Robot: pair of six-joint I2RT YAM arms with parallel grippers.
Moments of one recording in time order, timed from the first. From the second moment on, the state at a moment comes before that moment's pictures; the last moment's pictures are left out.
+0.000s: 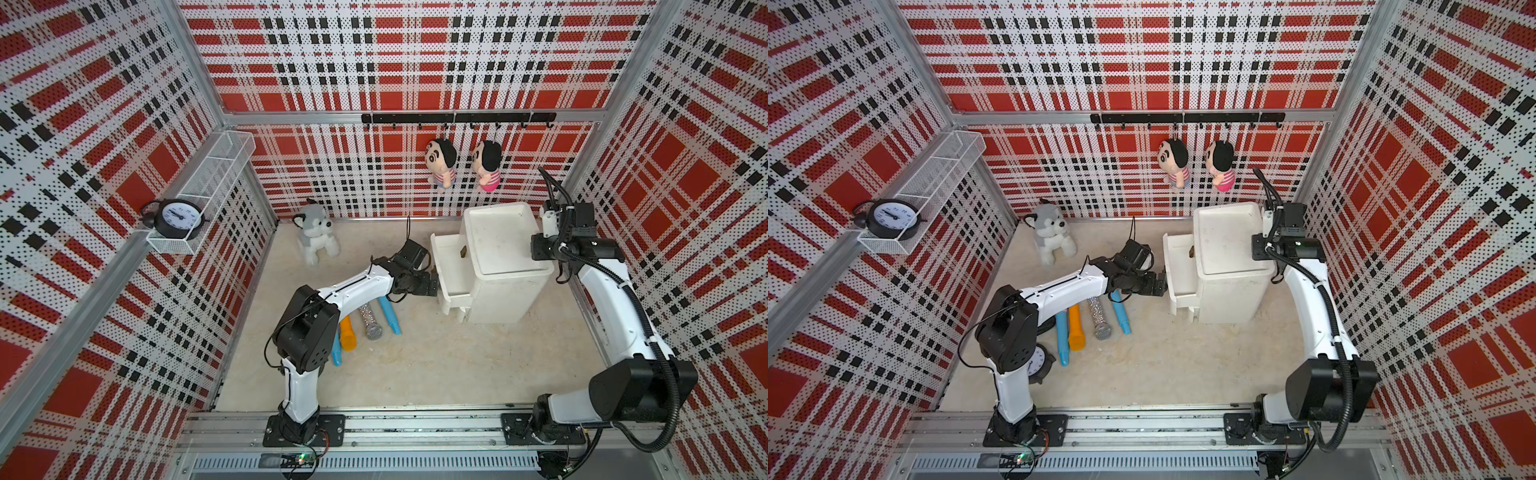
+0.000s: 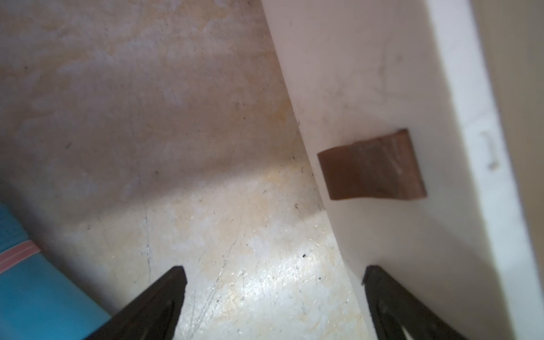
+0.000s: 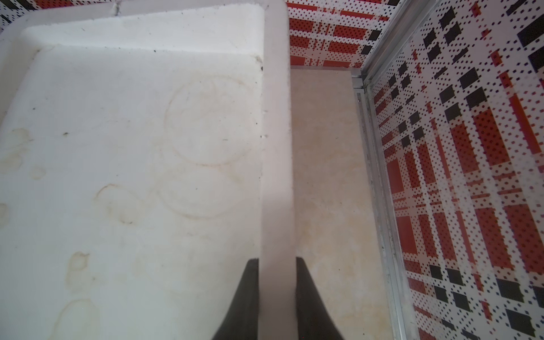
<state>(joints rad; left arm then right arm) -0.68 1.92 1.47 -0.52 0.10 -0.51 -0.04 1.42 1.46 -0.79 0.02 -0.09</state>
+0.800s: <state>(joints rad) -0.61 1.97 1.58 -0.51 0.04 -0.55 -0.03 1.41 1.43 -0.74 -0.01 -0.09</state>
